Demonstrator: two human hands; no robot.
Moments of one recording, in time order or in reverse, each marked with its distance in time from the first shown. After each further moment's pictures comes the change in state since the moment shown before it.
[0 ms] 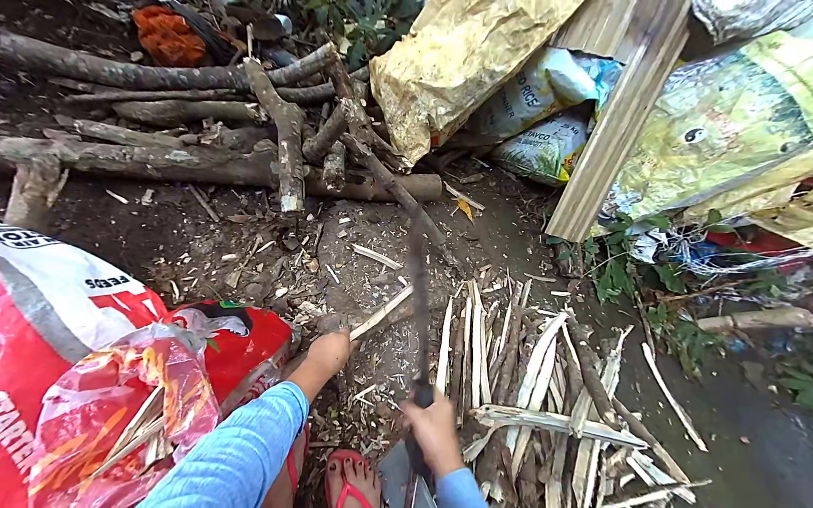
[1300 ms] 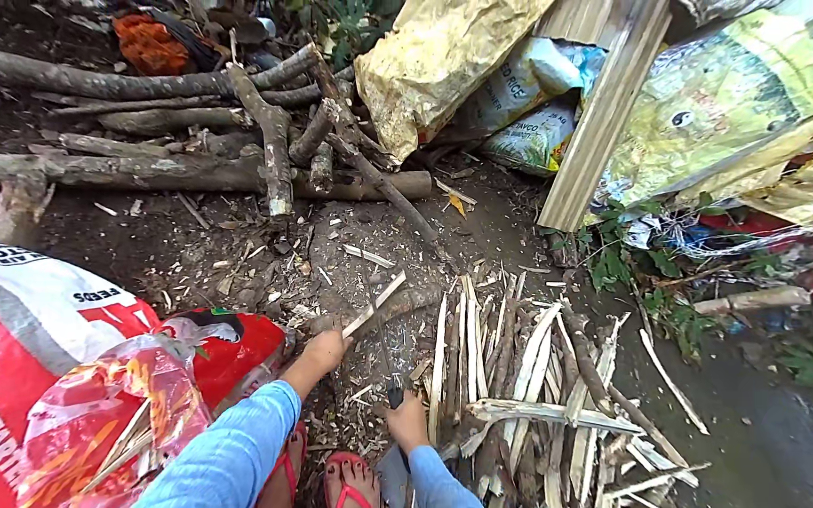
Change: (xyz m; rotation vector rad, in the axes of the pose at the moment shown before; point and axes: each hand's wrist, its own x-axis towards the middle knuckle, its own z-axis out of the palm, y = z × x) left_hand 0.007 0.000 -0.002 -0.065 -0.008 0.020; right_hand 0.047 0.049 0.029 -0.568 -0.181 0.217
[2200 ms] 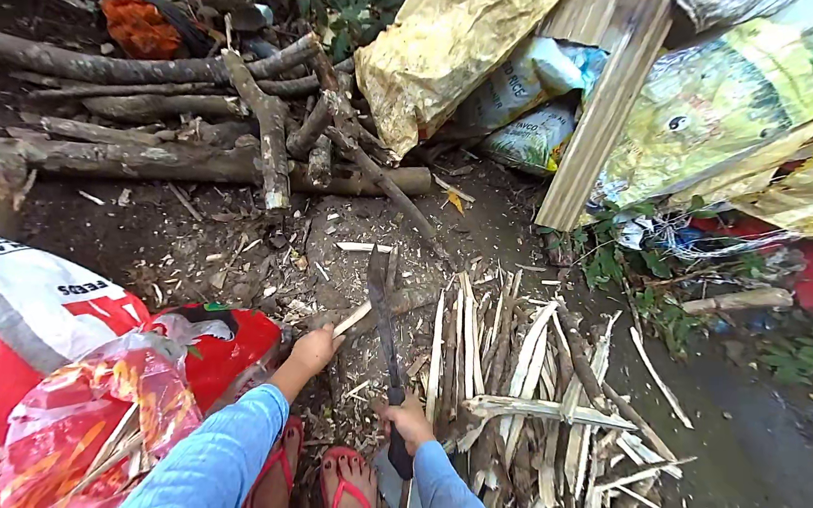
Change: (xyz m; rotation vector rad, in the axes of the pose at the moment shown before) left_hand -0.004 -0.020 0.005 -0.008 0.053 0.034; right_hand 0.001 0.014 0.003 0.613 -0.171 0.101
